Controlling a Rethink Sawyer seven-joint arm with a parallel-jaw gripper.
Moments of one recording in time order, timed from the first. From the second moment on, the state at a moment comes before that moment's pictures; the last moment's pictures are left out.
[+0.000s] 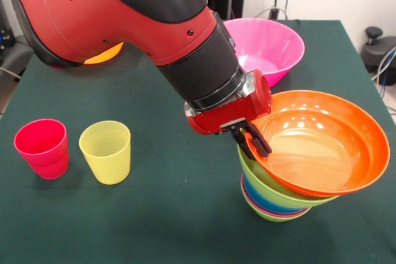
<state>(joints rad) -0.75 -0.23 0.87 1.22 -0.33 0.83 1.75</state>
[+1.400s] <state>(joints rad) -0.76 -0.23 0.87 1.19 -0.34 0.89 1.75</state>
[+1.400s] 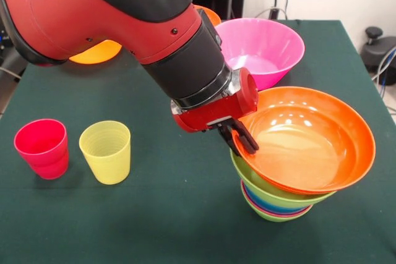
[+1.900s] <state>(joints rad) -0.76 -0.23 0.87 1.19 -0.34 0.89 1.75</state>
